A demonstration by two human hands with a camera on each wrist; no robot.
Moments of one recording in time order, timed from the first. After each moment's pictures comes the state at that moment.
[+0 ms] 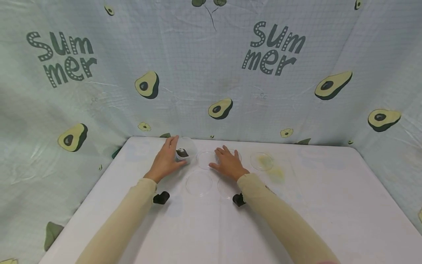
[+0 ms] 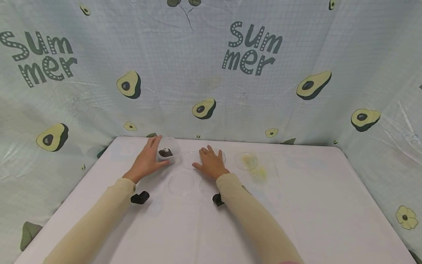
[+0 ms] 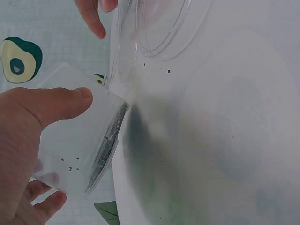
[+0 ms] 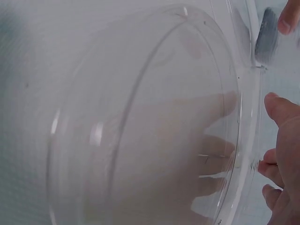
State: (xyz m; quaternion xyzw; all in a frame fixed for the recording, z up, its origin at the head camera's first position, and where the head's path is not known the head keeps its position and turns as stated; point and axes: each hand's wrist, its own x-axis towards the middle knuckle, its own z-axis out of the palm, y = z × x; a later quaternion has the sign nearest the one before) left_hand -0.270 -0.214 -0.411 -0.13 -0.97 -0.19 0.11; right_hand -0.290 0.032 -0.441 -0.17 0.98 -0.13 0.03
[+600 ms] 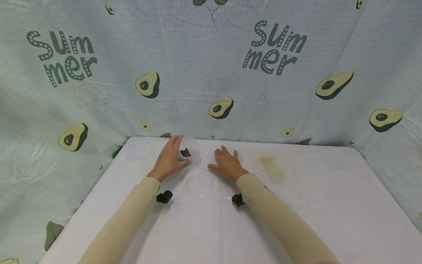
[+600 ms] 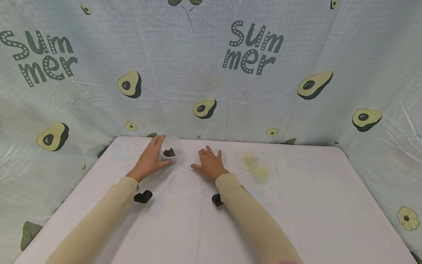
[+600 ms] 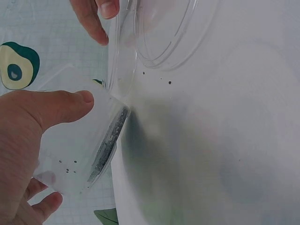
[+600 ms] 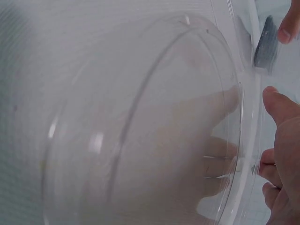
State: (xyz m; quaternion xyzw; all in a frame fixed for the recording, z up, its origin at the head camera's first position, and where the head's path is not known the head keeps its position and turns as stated) left_hand -0.275 -0.207 -0.413 -0.15 -0.96 -0.19 0.13; right_hand -0.288 0.029 -0.441 -0.18 0.97 -0.13 0.03
